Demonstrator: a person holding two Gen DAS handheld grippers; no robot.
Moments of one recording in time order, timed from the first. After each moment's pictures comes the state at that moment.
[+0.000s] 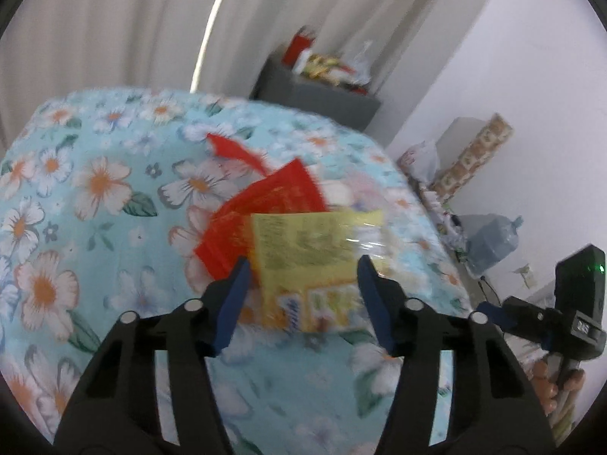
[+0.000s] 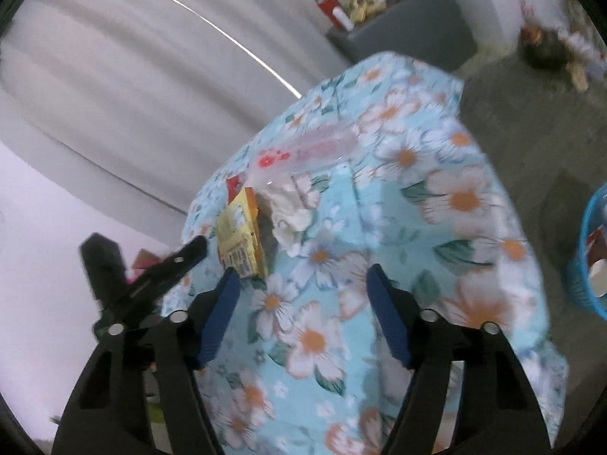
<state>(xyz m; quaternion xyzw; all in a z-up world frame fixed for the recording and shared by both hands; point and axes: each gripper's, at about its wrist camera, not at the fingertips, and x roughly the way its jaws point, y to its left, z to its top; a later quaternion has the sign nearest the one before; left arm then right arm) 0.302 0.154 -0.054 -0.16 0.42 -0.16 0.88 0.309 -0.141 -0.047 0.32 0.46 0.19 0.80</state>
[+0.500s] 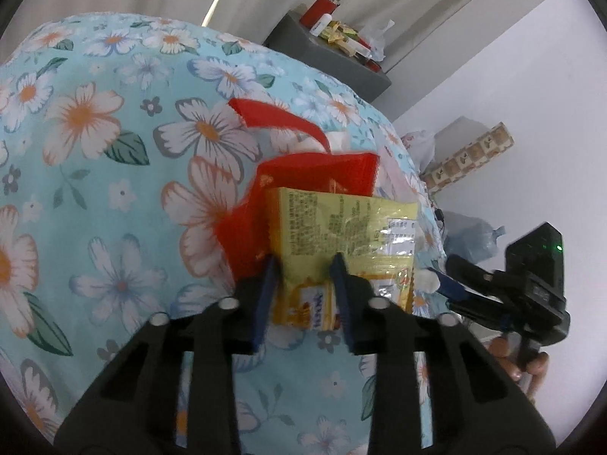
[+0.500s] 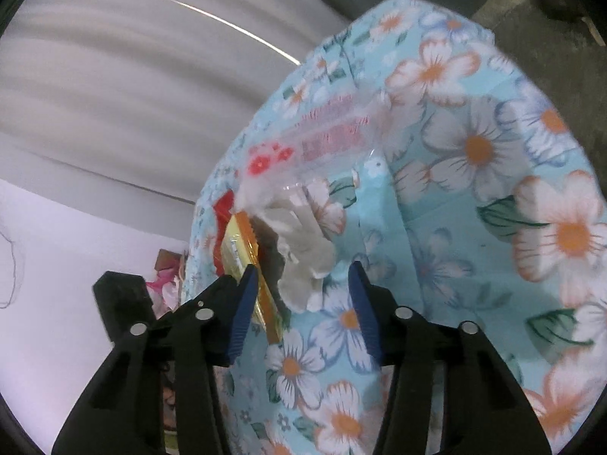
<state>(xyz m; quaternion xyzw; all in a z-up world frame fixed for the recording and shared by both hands) 0.321 0.167 -0.090 -0.23 0.48 -0.19 0.83 0.381 -0.105 -0.086 0.36 0.51 0.21 0.75</state>
